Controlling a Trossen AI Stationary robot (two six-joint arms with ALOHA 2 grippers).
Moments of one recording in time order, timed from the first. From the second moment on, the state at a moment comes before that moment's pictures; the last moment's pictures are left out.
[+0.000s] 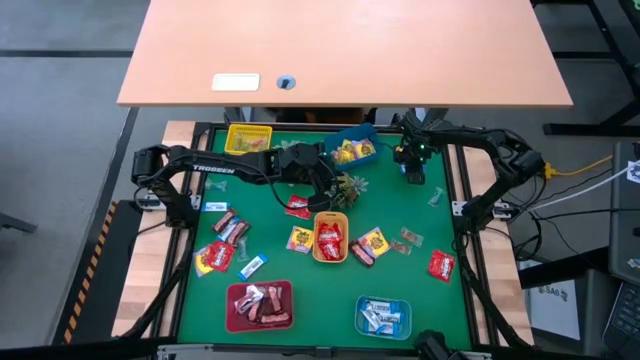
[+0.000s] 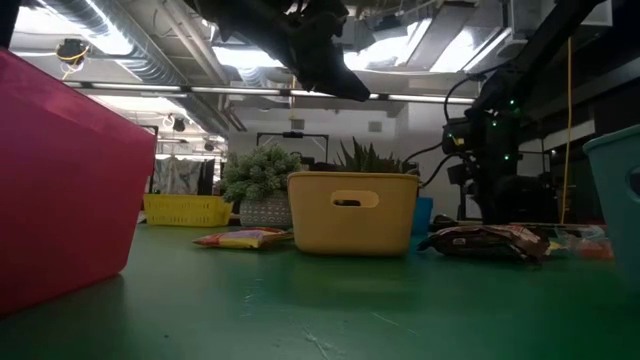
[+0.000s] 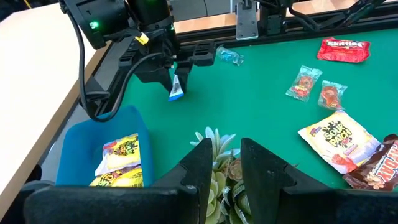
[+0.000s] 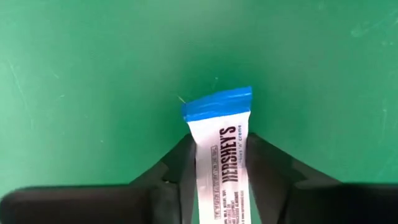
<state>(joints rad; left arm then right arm) 0.16 1.67 1.21 -0.04 -0.06 0.20 -0.90 1.64 0.85 -0.69 -0.11 -0.87</state>
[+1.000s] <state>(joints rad) 0.16 1.29 0.98 -0.21 -0.06 0.13 -0.90 1.60 0.87 -0.74 -0.29 -0.78</state>
